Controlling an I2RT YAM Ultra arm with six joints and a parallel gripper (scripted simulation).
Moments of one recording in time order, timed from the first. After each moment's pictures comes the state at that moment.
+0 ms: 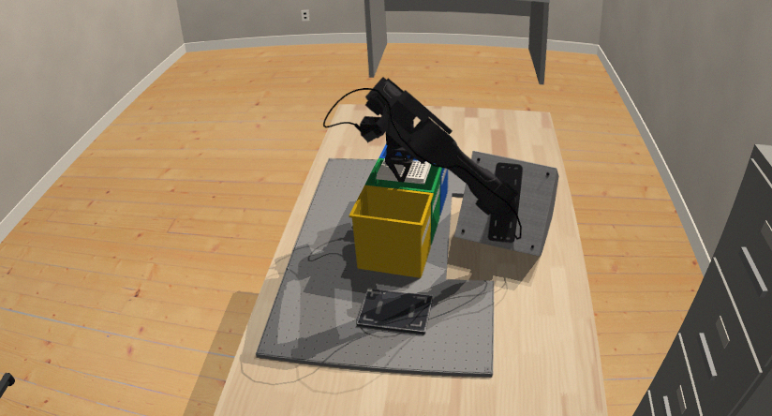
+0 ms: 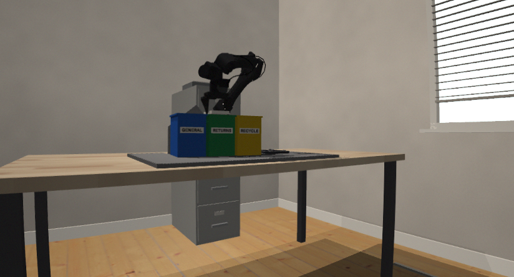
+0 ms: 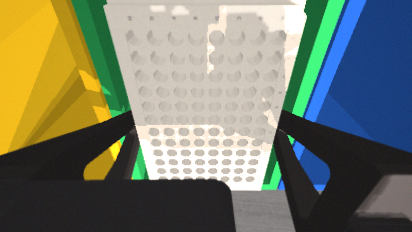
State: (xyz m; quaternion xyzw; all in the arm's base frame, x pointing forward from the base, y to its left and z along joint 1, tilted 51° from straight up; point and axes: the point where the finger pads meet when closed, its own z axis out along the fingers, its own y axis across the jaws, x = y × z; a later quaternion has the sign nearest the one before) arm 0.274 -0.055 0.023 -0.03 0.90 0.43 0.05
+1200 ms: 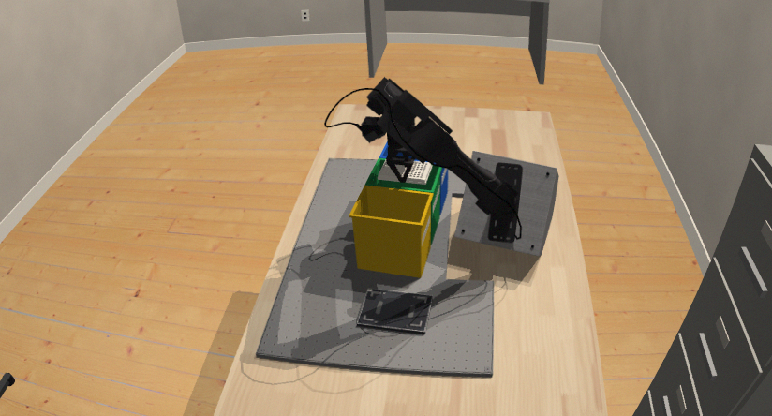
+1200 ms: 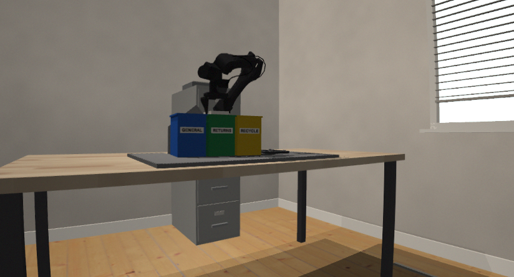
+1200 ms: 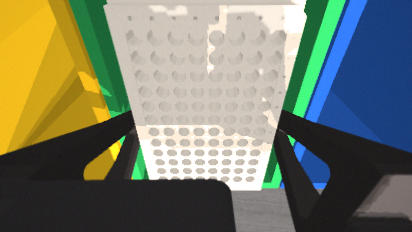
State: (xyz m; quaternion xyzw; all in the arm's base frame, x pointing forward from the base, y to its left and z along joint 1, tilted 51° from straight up) arm 0.270 -0.055 0.022 -0.03 0.90 0.43 0.04
